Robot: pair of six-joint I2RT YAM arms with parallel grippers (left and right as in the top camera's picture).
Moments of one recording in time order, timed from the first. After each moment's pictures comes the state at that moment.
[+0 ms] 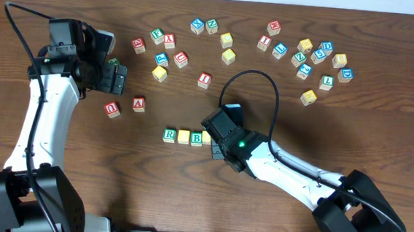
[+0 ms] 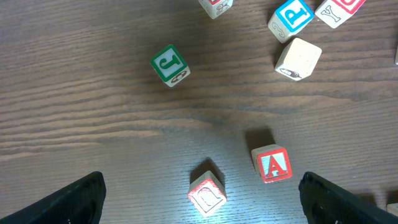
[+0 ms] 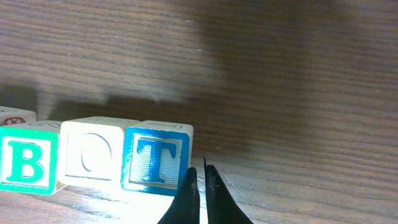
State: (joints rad) left arm 0.16 1.62 1.28 -0.74 0.13 0.32; right arm 0.81 1.71 0.94 -0.41 0.23 0.62
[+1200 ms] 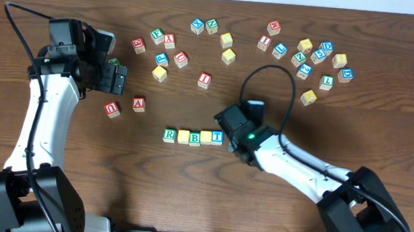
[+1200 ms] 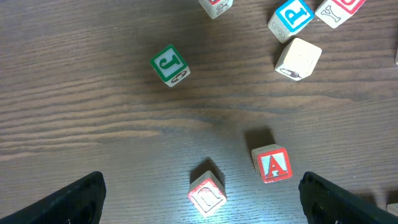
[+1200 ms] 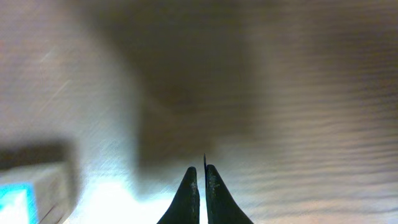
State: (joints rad) left arm 0.16 1.62 1.28 -0.74 0.13 0.32; right arm 0.70 1.71 0.94 -0.51 0.39 0.70
